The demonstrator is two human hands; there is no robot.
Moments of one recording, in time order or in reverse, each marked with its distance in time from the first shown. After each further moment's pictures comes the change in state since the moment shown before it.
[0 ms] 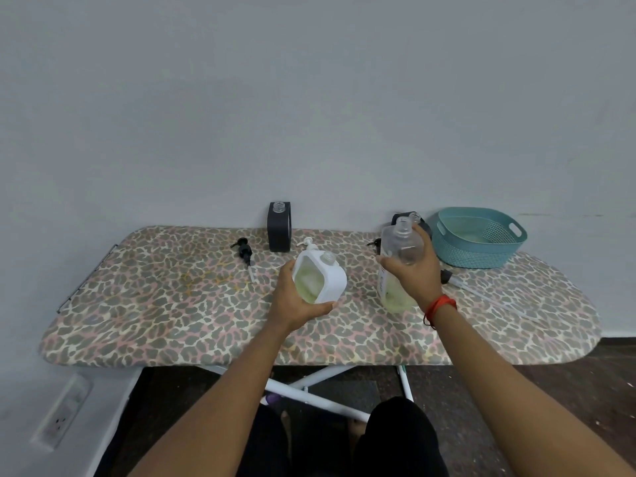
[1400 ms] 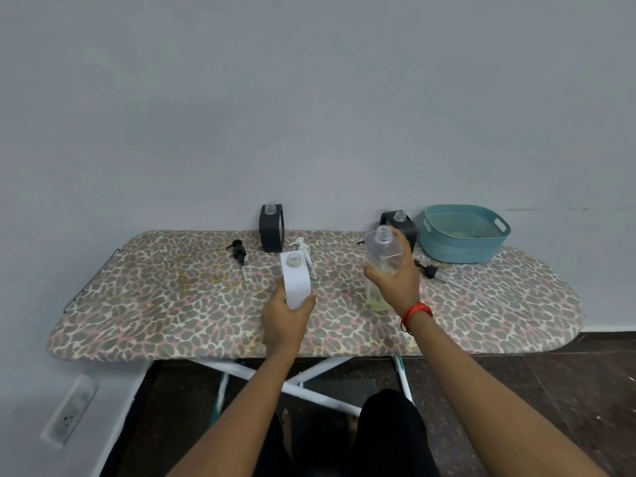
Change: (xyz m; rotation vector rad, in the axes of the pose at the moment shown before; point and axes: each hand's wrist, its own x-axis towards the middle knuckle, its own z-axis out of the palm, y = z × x) left_hand -0.057 0.037 0.025 0.012 0.371 -0.130; right_hand -0.033 -0.011 -0.001 -0.019 -0.005 0.016
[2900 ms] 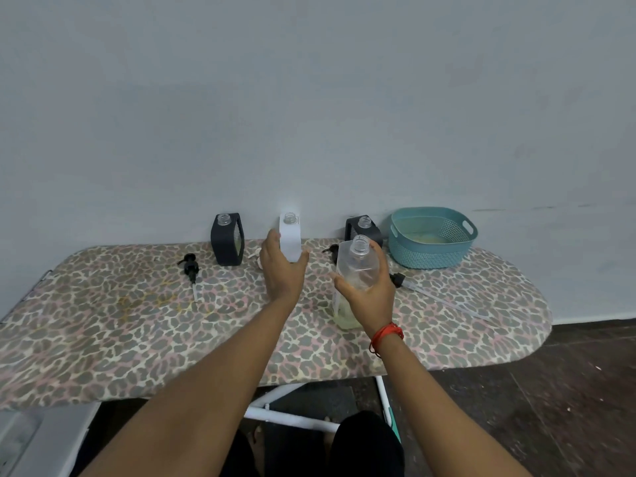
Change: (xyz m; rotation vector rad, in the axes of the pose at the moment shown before) left_hand 0.093 0.051 0.121 0.035 0.015 0.160; right_hand 0.004 0.013 -0.016 0.118 0.108 -0.002
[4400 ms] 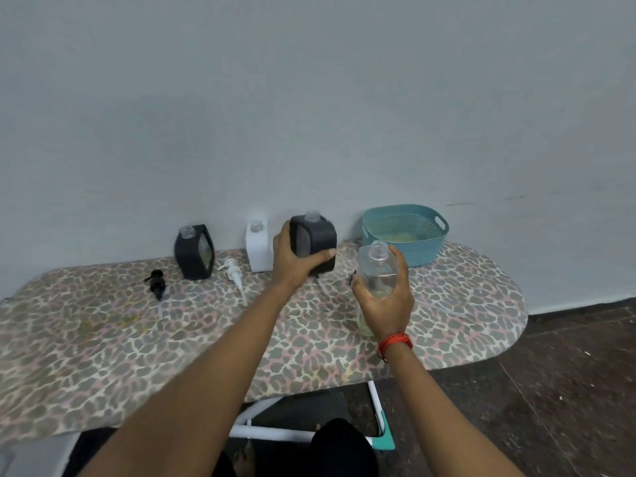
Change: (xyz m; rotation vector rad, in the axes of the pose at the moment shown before) left_hand 0.006 0.051 0.045 -0.276 -0.428 0.014; right_hand 0.020 0.043 -0.067 -0.237 0.291 -0.101
